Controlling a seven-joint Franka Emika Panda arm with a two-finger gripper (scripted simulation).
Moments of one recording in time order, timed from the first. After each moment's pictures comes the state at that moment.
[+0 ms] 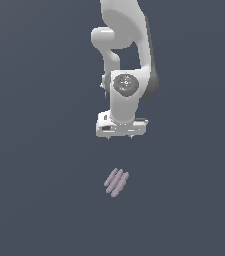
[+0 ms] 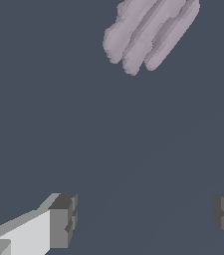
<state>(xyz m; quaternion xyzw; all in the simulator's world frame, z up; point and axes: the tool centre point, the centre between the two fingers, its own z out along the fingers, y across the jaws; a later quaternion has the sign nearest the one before) -0.027 0.035 0.128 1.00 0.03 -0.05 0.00</state>
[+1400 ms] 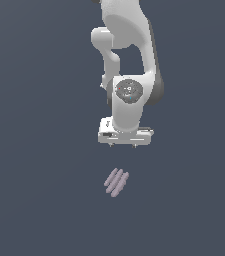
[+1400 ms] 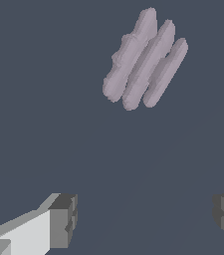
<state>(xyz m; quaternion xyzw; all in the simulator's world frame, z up) 0.016 0.047 0.131 1.00 -0.03 -0.03 -0.01</state>
